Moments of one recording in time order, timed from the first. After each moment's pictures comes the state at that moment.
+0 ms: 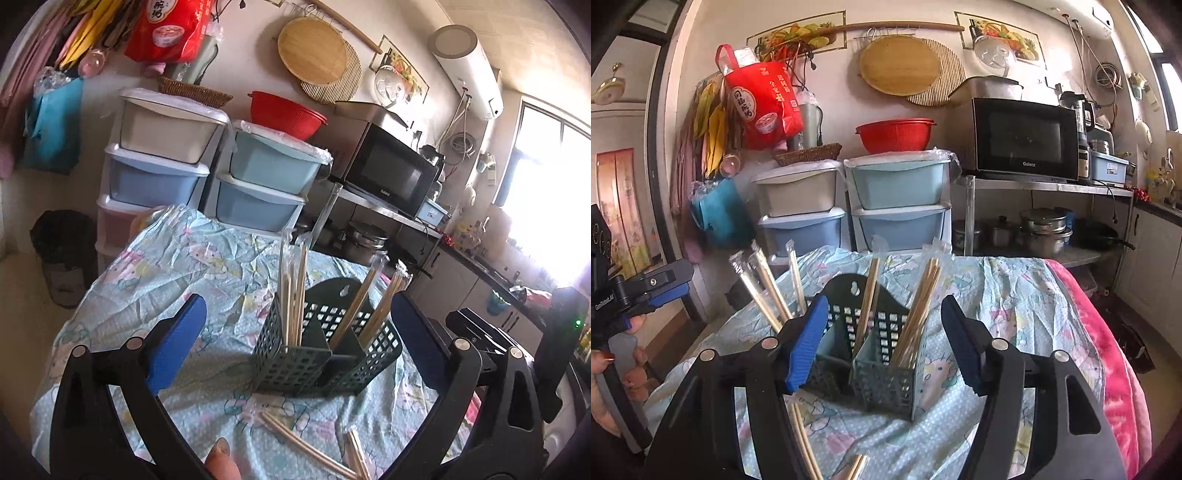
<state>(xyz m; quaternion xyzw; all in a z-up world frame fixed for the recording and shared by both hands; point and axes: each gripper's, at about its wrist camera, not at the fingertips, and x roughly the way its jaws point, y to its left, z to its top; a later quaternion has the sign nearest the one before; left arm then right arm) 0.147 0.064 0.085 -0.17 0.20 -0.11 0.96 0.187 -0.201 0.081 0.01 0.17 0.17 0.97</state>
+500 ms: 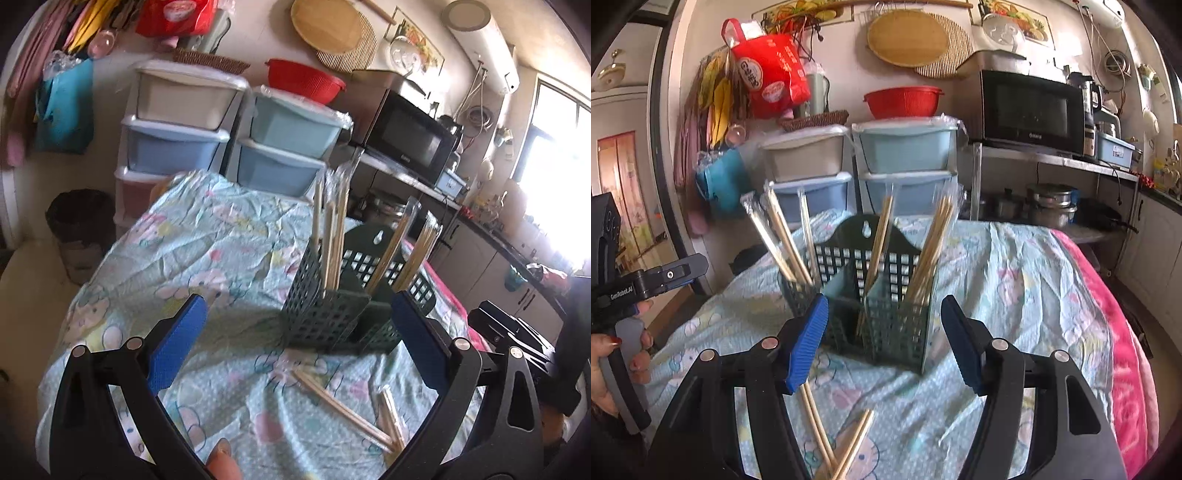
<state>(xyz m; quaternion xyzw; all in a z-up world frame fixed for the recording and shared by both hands) 0.139 0.072 0.042 -0.16 0.26 -0.09 0.95 0.168 -0.190 0.045 0.00 0.23 0.18 0.96</state>
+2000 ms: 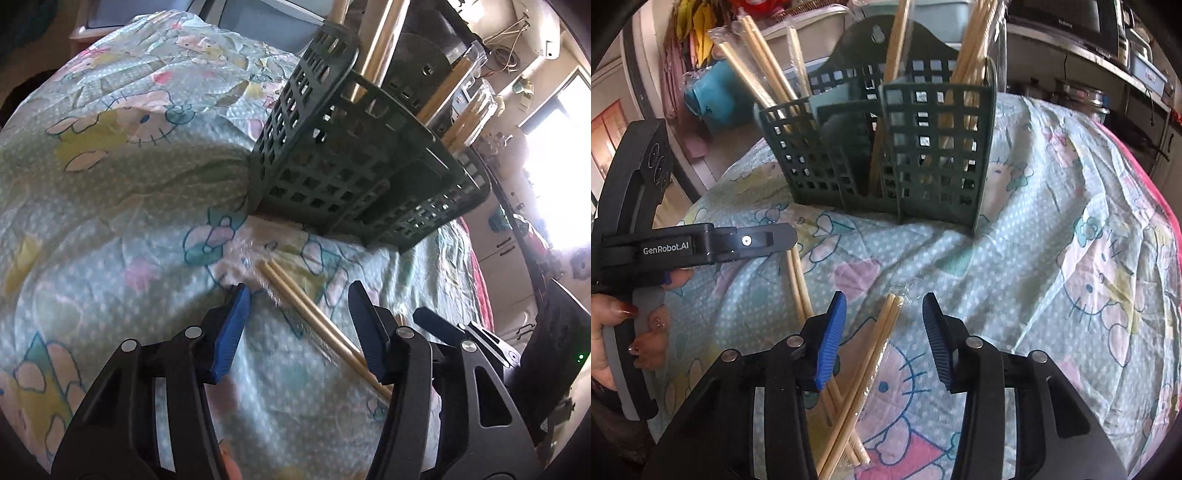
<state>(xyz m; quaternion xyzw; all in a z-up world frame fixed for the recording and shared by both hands) 0.207 0.024 -0.071 -0.20 0.48 -0.17 0.84 0.194 -0.156 -0.062 -0.01 0.43 0.20 0.88</state>
